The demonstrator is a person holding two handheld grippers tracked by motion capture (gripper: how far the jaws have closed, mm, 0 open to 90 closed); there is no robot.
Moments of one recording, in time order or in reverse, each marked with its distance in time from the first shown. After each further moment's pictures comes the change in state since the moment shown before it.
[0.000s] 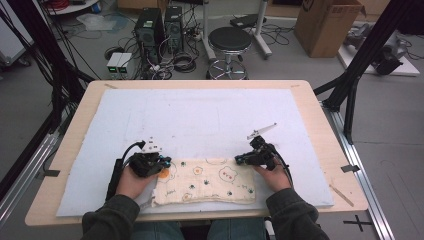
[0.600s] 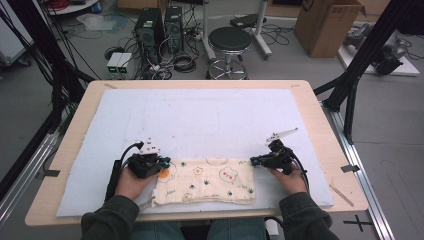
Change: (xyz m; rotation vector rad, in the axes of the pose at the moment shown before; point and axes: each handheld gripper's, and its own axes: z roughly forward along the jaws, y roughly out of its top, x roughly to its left) left arm 0.002 -0.005 -0.001 -0.026 -0.005 -0.004; right arm -0.020 -0.034 -0.033 -0.063 -0.027 0.050
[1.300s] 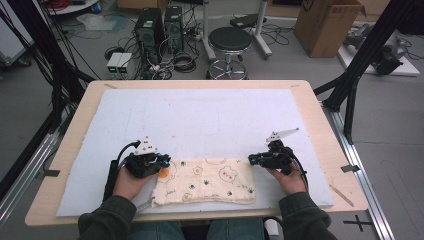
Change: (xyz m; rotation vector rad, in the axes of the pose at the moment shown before) left arm -0.001 0.005 -0.014 -0.065 -0.018 0.015; right arm 0.013 0.006 -0.006 -0.052 -0.010 -0.062
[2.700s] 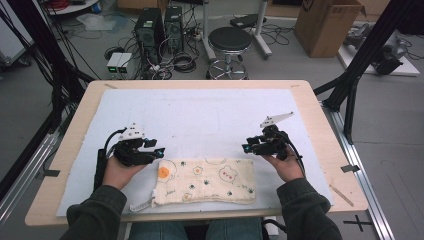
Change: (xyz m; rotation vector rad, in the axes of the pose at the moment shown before) left arm 0.029 0.022 -0.024 -0.055 0.010 -0.066; right arm 0.001 0.048 -0.003 -0.013 -0.036 -0.087
